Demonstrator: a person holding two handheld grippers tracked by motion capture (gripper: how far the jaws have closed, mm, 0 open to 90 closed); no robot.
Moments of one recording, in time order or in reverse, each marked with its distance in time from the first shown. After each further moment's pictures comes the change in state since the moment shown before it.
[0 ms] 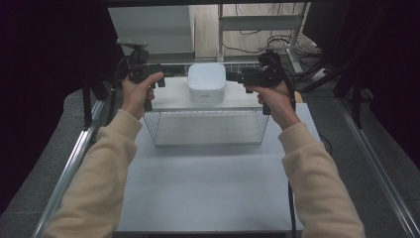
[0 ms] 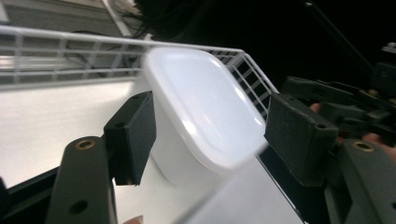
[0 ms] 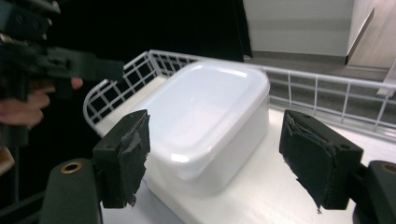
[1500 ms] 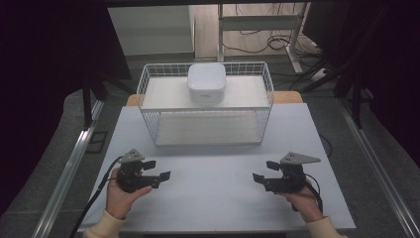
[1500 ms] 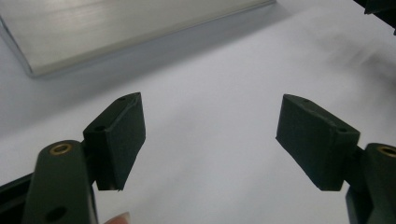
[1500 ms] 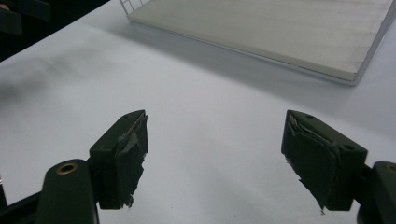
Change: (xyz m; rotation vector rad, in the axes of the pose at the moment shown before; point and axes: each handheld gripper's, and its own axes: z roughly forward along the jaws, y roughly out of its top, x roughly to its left) left arm 0.025 -0.257 -0.046 0.199 0.244 0.269; right arm -0.008 -0.263 -0.077 0.156 -0.051 -0.076
